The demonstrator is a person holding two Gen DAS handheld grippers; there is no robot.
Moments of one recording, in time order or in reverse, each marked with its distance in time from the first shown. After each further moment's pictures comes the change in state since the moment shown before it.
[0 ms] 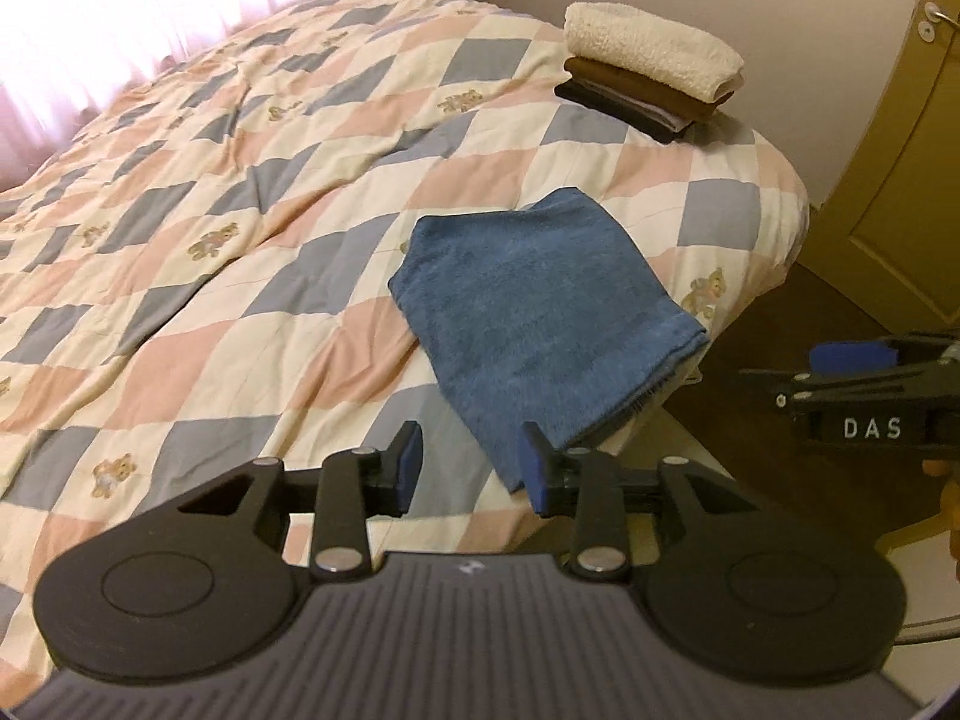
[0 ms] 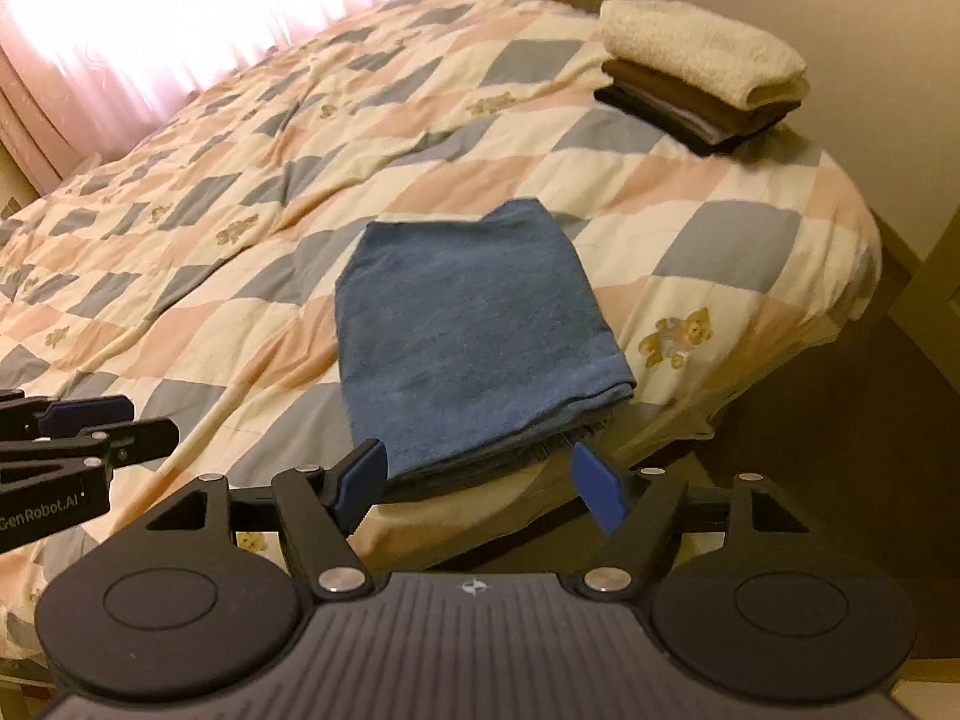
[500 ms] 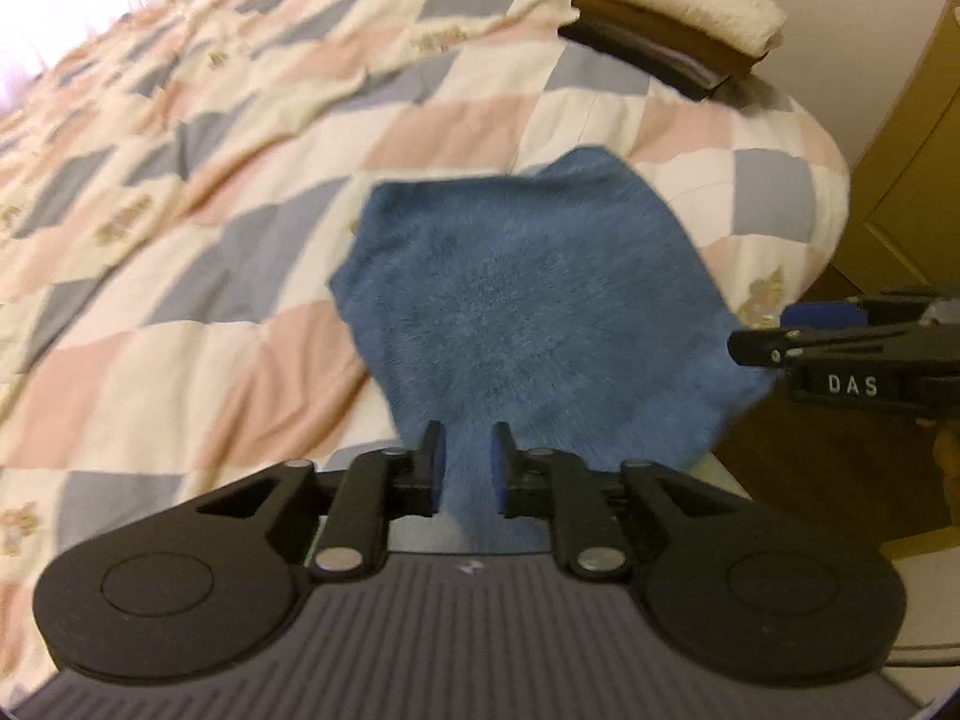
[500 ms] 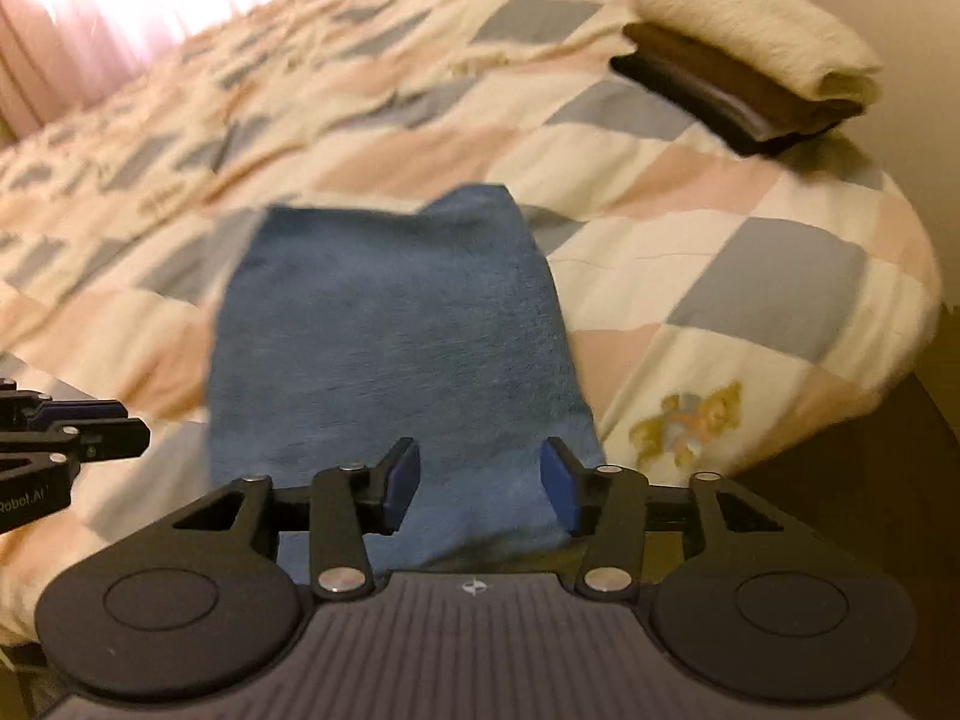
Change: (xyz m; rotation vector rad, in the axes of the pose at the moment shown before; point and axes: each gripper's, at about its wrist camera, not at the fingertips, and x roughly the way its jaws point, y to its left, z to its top) left arm 0.143 0.003 0.041 -0.012 0.081 -0.051; right arm 0.134 -0.049 0.044 -0.057 0.052 -0.014
